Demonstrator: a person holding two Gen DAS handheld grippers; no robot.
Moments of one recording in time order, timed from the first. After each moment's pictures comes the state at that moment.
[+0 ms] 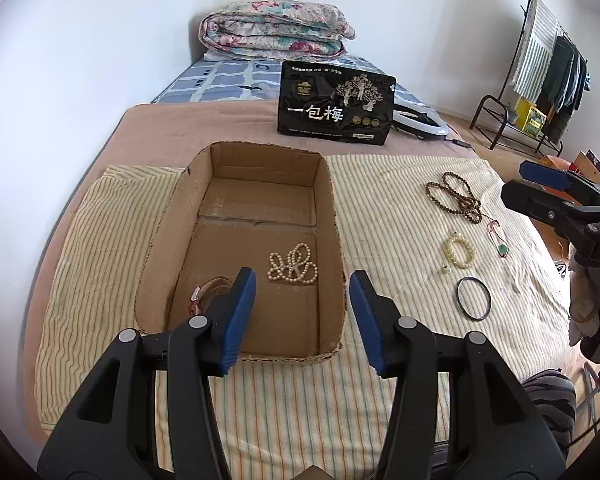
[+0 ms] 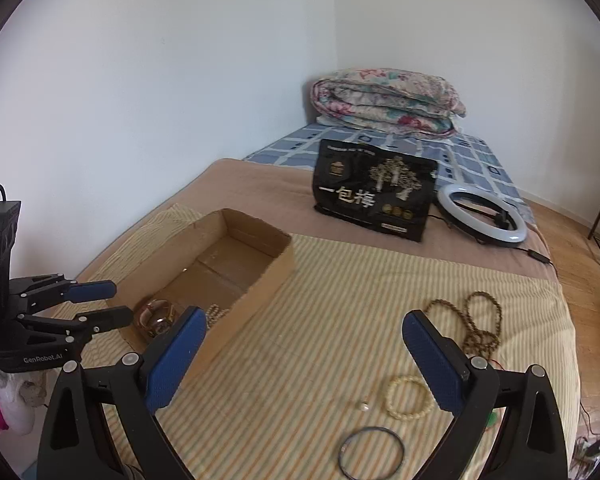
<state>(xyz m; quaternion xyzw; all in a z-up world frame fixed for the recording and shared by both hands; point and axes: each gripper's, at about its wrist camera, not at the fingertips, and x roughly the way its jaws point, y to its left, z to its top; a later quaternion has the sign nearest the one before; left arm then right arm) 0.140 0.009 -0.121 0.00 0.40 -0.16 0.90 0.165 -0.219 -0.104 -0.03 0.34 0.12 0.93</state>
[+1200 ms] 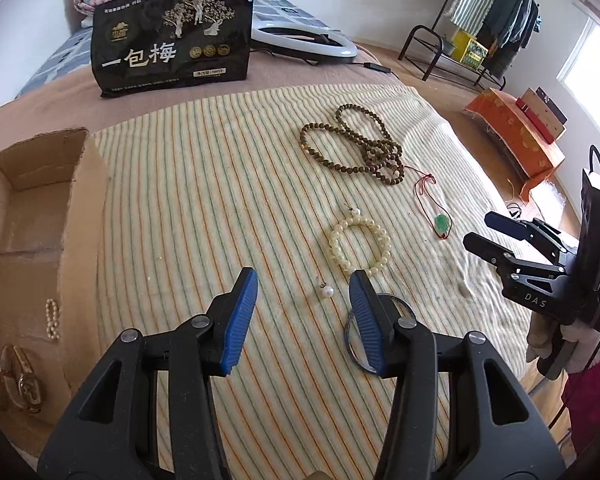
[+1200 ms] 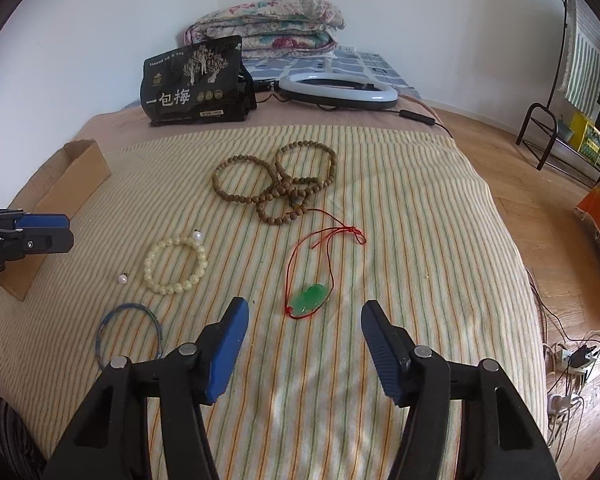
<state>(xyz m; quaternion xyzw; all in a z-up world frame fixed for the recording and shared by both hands) 0.202 -0.182 -0.190 0.04 0.49 -0.29 0.82 0.141 -0.408 -0.225 0.01 0.44 -0.02 0.90</state>
